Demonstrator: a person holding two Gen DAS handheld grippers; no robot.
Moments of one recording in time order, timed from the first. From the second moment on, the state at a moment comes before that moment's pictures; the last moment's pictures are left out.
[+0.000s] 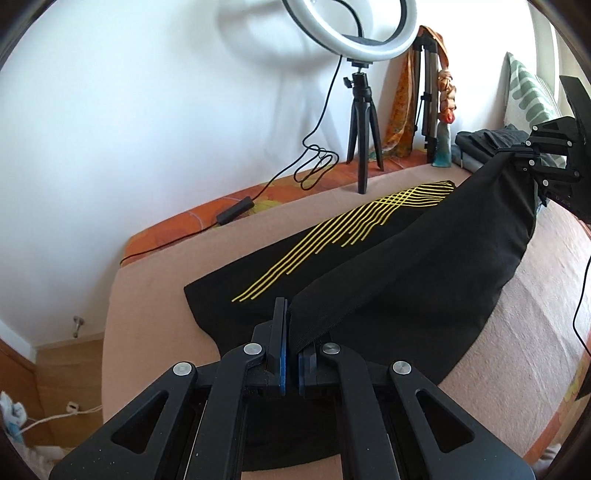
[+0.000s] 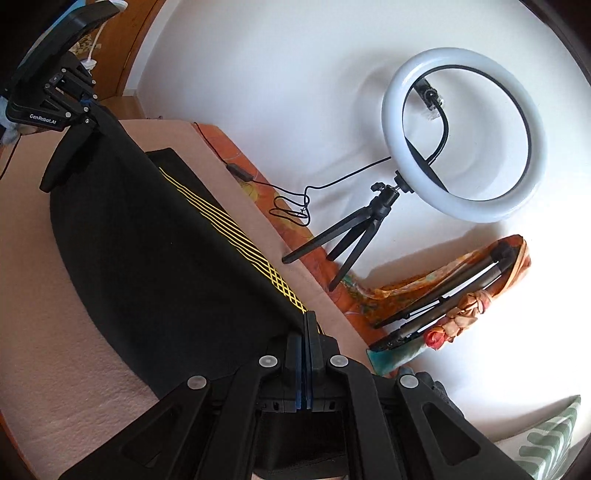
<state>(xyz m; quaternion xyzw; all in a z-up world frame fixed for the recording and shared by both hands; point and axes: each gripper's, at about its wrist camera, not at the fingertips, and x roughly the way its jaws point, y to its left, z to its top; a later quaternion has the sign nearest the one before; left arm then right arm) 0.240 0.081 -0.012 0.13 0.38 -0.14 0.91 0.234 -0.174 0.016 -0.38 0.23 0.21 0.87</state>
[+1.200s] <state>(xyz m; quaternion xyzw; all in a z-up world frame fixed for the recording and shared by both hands) 0.358 0.161 -0.067 0.09 0.46 -0.06 0.88 0.415 -0.131 -0.101 -0.38 0.35 0.20 0.83</state>
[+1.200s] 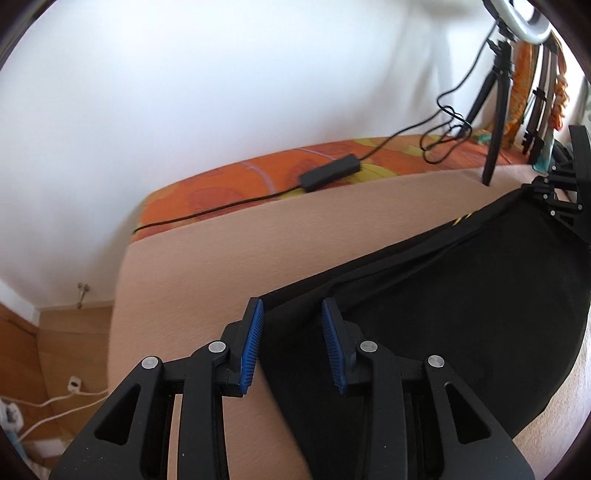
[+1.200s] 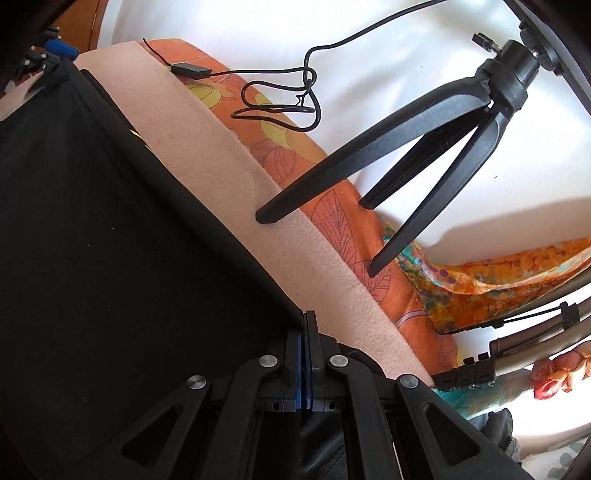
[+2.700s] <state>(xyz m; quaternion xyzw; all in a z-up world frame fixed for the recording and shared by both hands) 0.228 0.005 -0.092 0.04 0.47 -0.26 0.84 0.322 -0.313 -0.101 0.07 0.46 0.25 0.85</state>
